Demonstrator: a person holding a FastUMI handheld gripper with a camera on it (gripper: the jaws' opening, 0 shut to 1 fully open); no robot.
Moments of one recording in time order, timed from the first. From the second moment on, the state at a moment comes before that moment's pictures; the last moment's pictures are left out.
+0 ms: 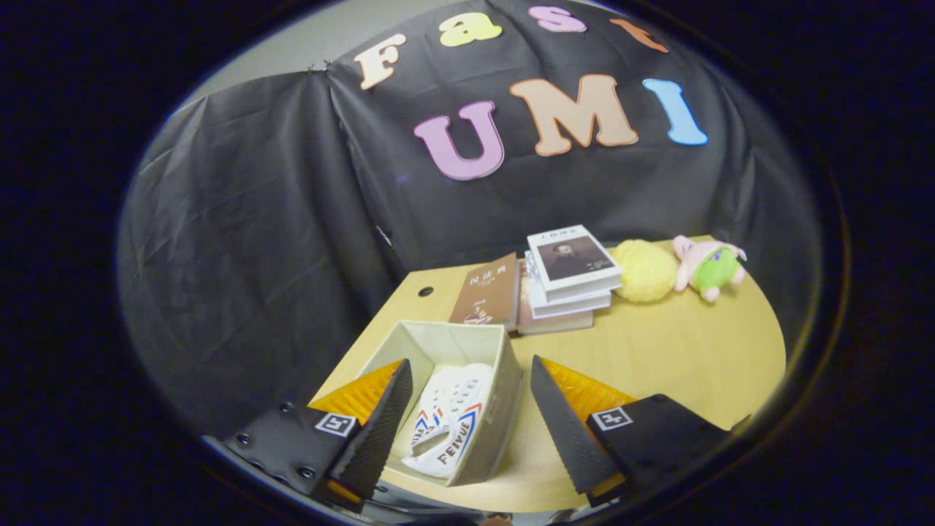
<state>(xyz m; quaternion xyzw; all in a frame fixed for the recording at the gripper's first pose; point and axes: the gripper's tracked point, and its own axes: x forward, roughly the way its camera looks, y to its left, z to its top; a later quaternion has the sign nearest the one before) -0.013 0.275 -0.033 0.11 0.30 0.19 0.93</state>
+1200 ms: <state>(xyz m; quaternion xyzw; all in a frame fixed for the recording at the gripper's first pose) -0.055 -0.073 0.059 0.03 0.03 0.00 1.00</state>
